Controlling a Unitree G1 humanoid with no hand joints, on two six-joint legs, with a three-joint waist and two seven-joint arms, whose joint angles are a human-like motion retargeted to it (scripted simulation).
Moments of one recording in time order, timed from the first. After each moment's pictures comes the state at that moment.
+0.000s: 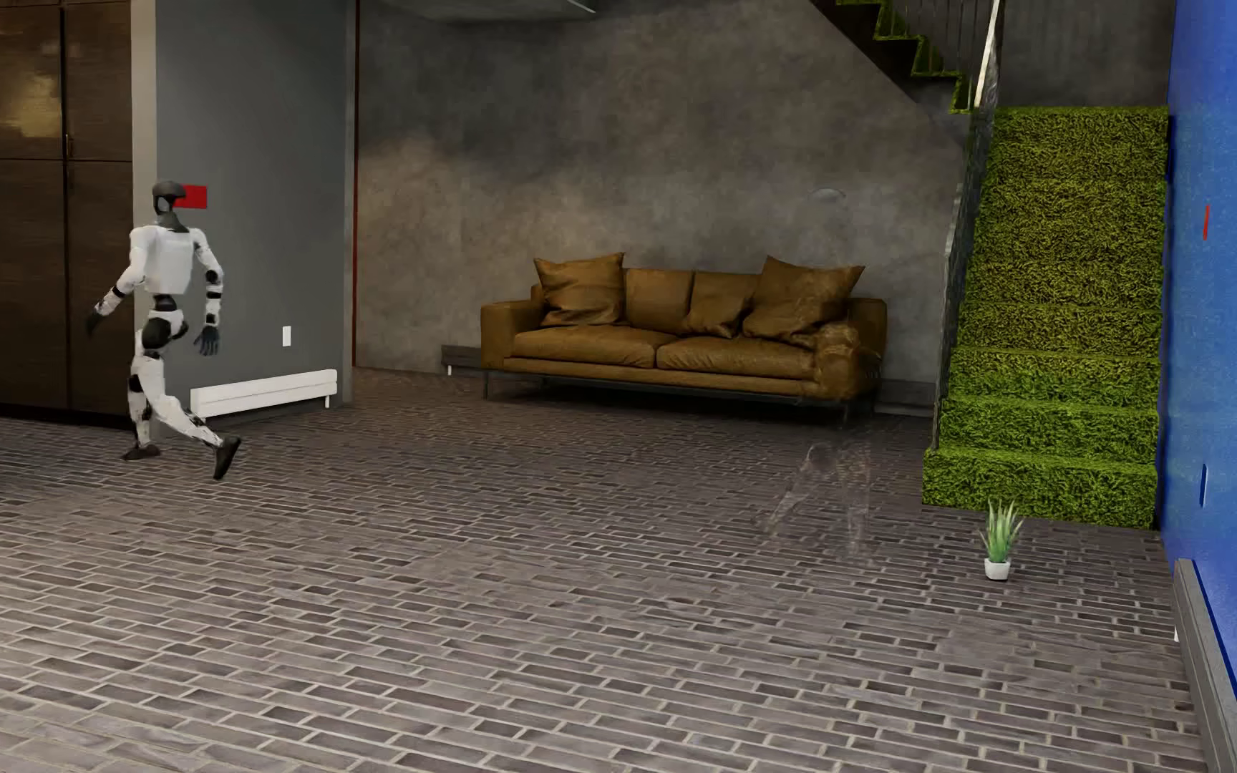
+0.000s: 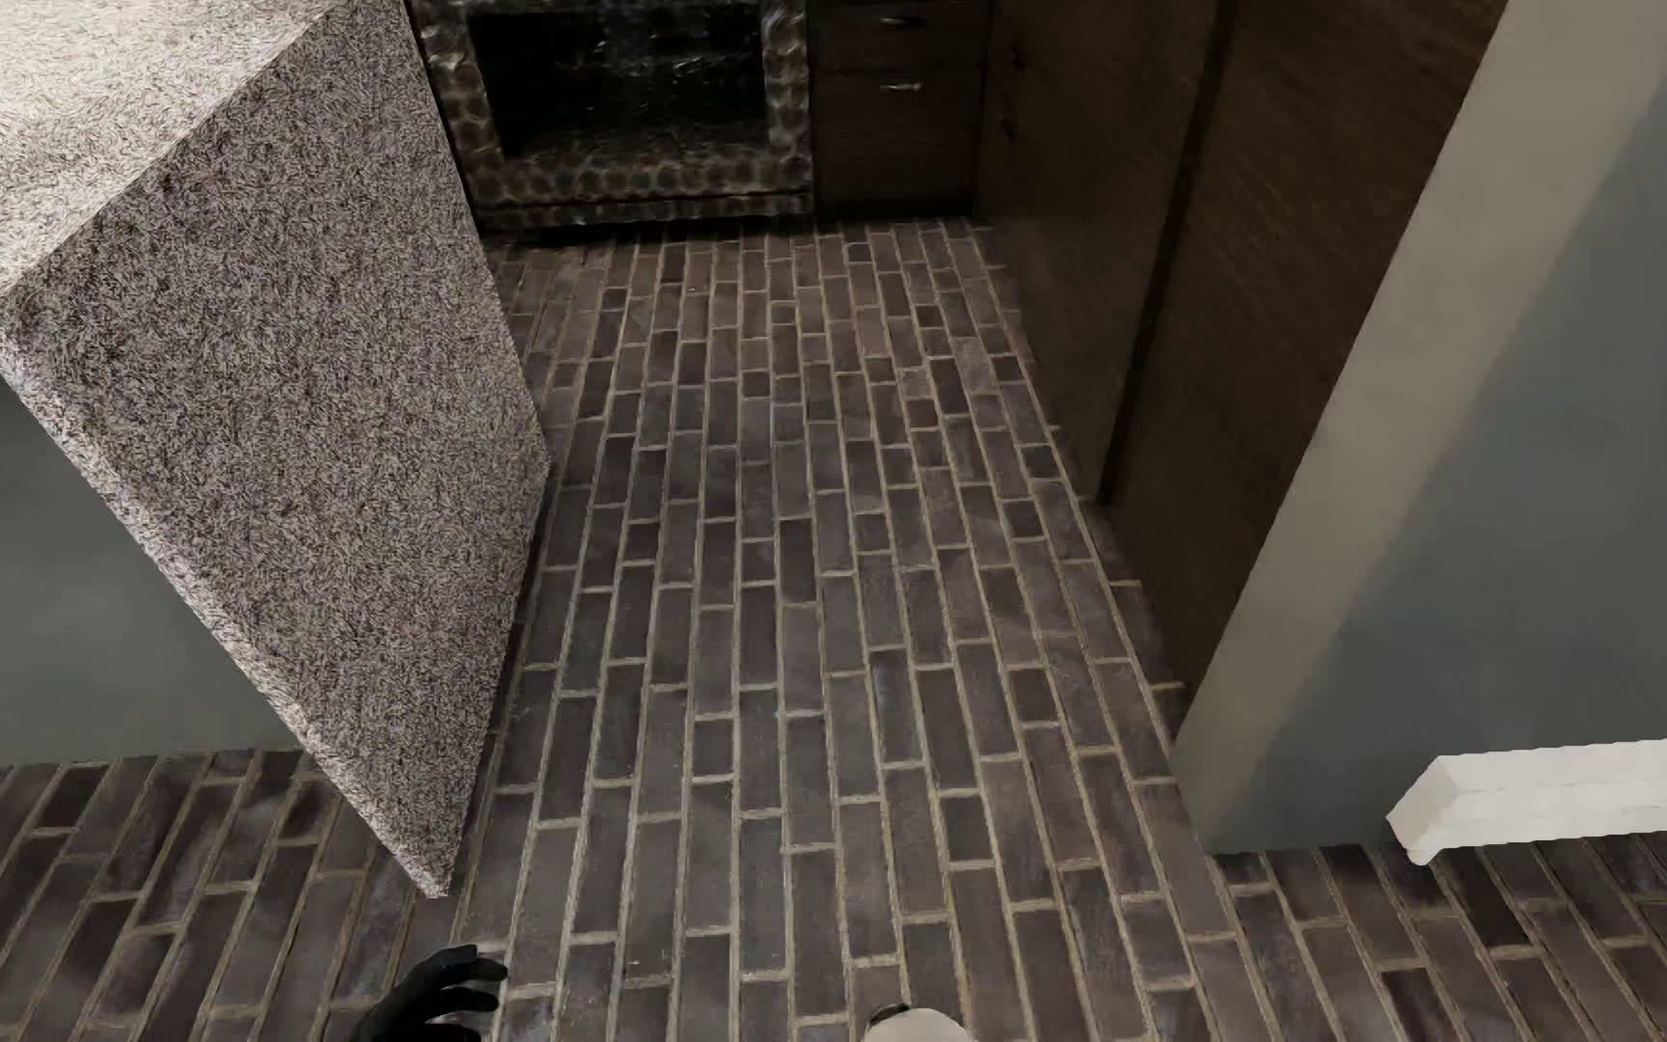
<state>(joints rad) 0.29 -0.57 -0.31 0.19 0.05 0.10 0.00 0.00 0.00 0.80 0.58 0.24 0.50 0.06 0.22 0.37 -0.33 0.00 0.00 -0.21 0.62 0.52 0.94 0.00 0.00 0.00 0.00 0.00 0.00</state>
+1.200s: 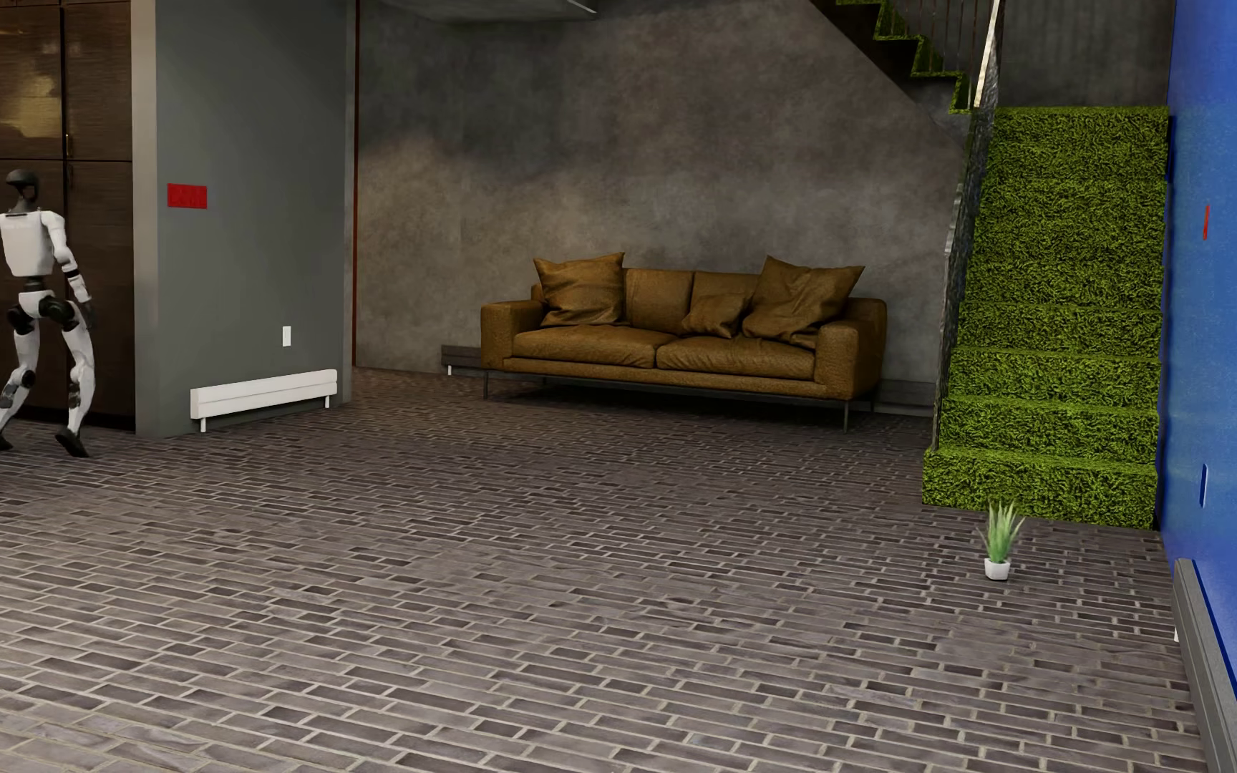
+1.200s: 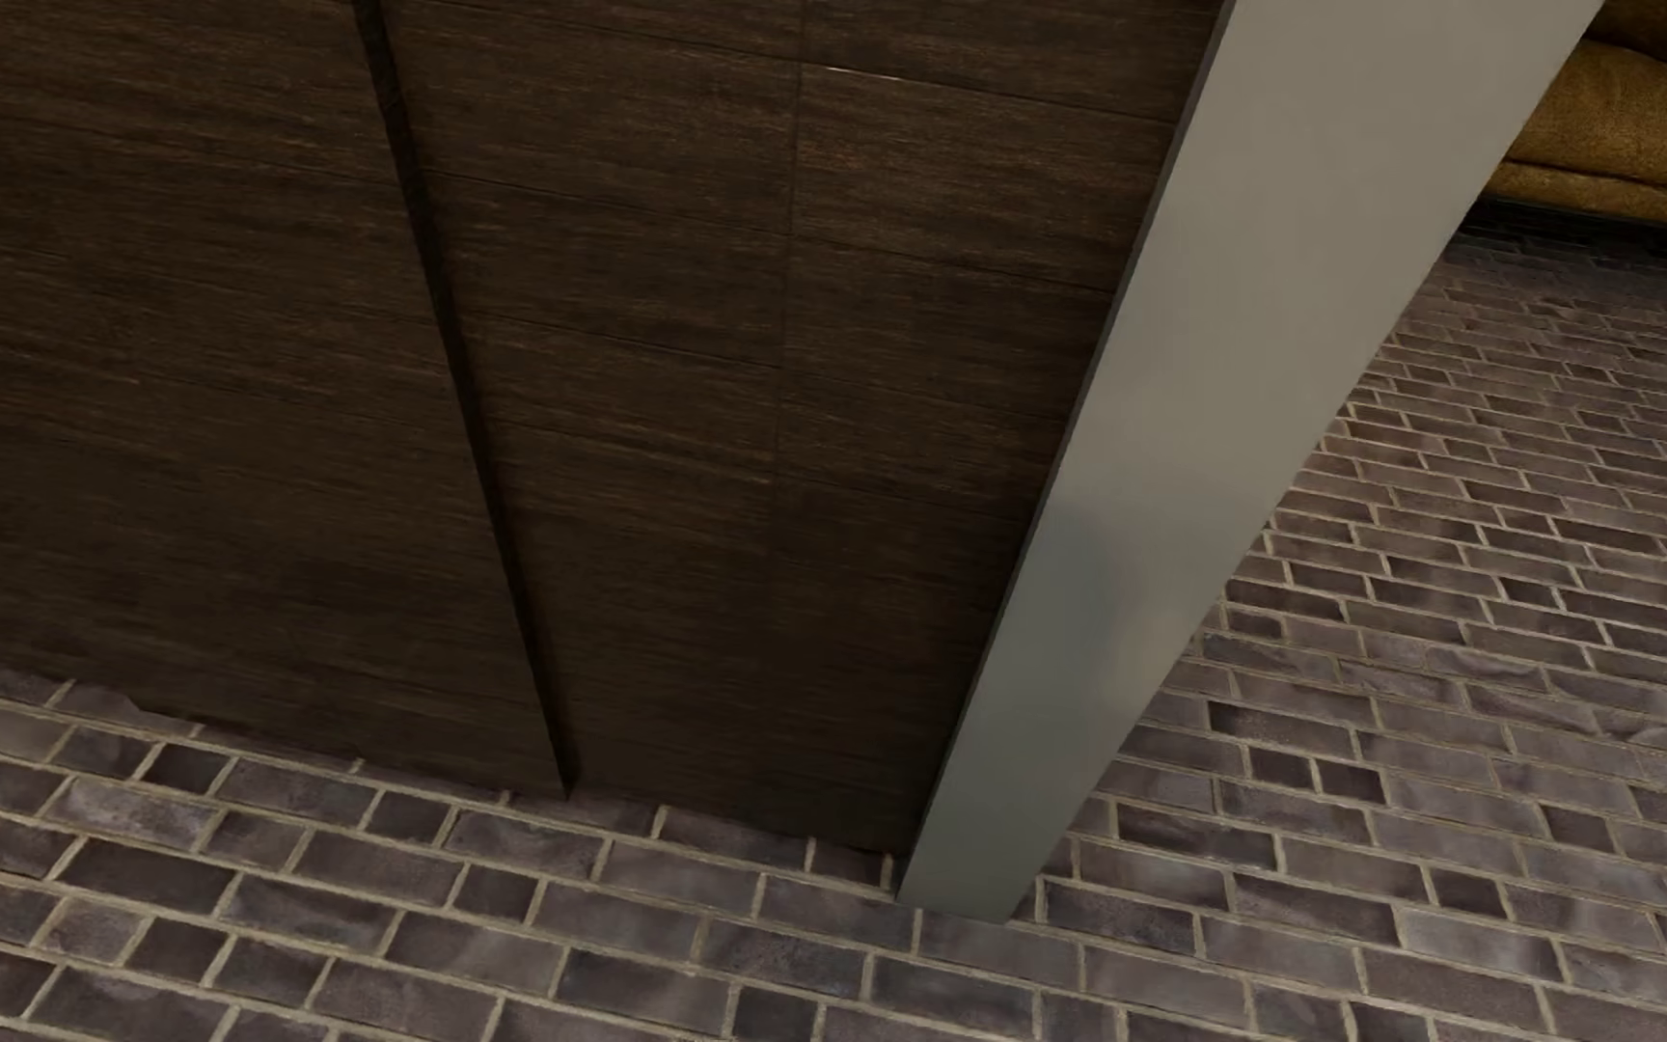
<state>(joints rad) -0.11 -0.11 0.06 0.24 -0.11 0.04 0.00 0.00 0.04 0.79 0.68 0.36 0.37 -0.34 0.36 0.47 -0.43 0.00 0.00 -0.09 0.36 0.80 0.83 0.00 0.00 0.00 0.00 0.00 0.00</state>
